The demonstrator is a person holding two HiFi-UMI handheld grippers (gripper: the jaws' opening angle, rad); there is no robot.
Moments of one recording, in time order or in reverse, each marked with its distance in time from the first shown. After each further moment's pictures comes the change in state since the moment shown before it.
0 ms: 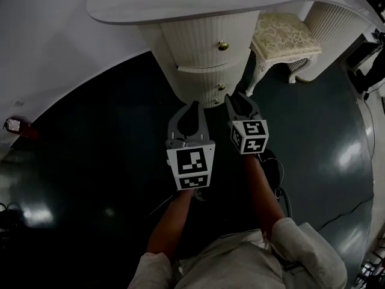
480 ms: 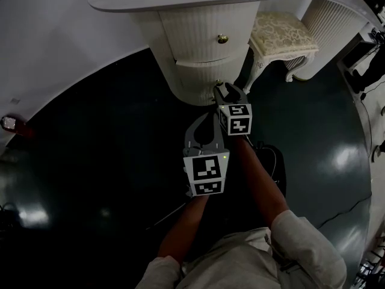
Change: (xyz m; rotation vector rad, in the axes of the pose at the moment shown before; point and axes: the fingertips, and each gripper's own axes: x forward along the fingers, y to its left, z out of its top) left arm -0.010 -0.049 -0.040 -0.139 0.013 -0.054; right arm 0.057 -0.002 -0.038 -0.035 0.068 -0.017
